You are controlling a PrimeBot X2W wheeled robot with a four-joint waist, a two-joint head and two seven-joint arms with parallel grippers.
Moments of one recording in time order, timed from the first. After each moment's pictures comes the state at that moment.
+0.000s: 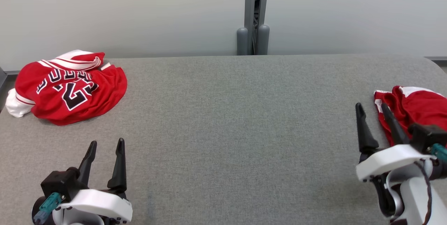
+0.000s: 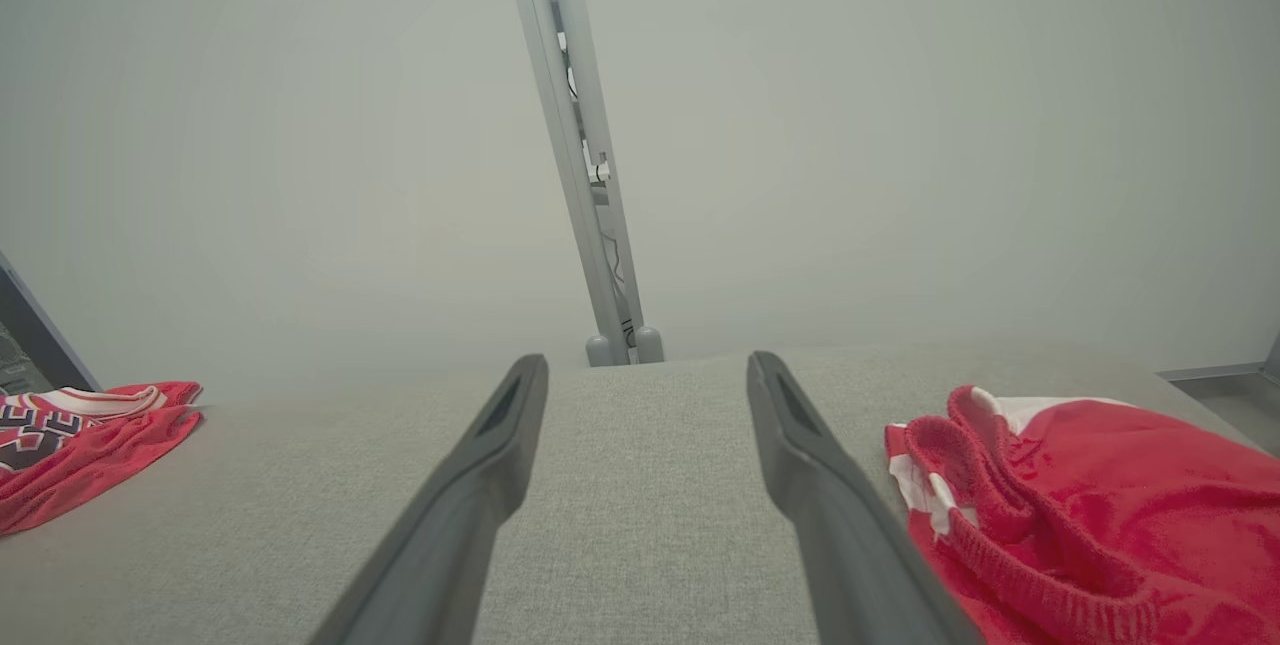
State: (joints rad) left arm -0.08 0.33 -0.33 0.19 -0.63 0.17 -0.26; right arm -0.32 -0.11 0.03 0.48 0.31 0.13 -0.22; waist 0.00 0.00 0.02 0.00
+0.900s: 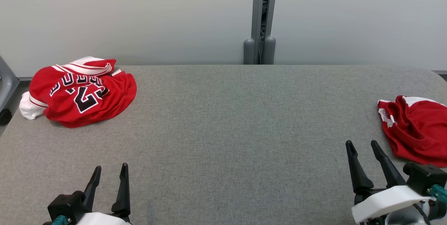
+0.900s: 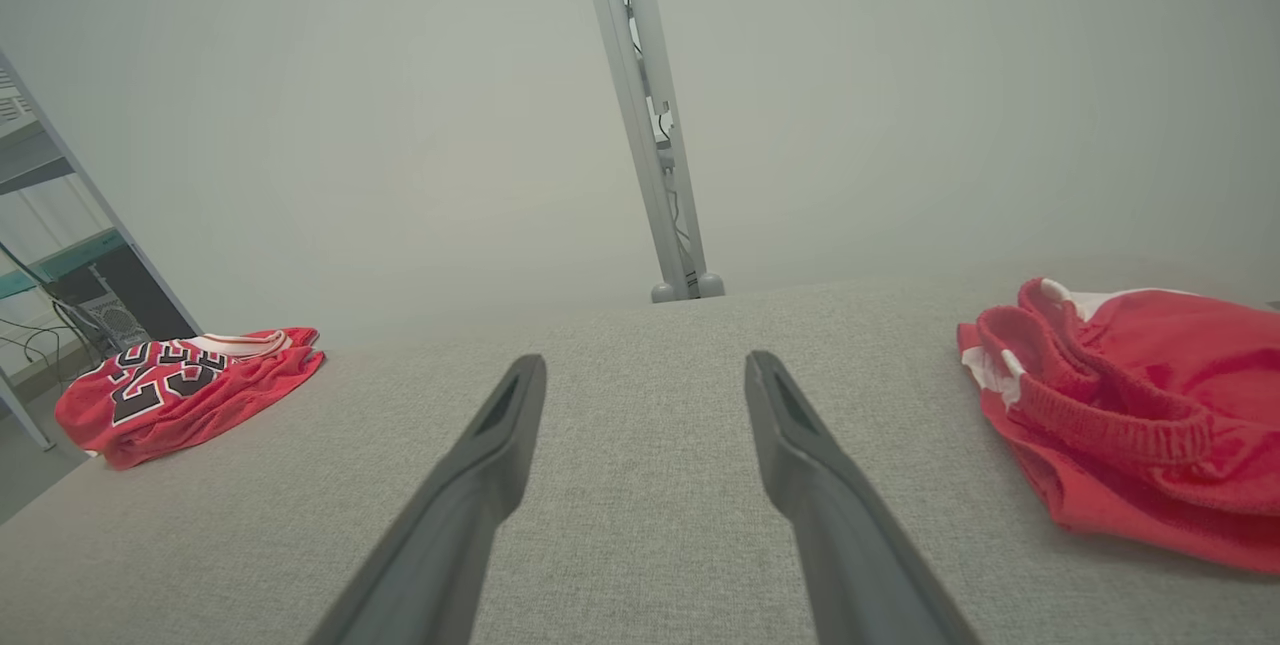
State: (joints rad) left arm 0.03 0.30 -0.30 0.19 -0.60 0.16 -0.26; right arm -0.02 -0.05 0.02 0.15 0.32 0.13 -0.09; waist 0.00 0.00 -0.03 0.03
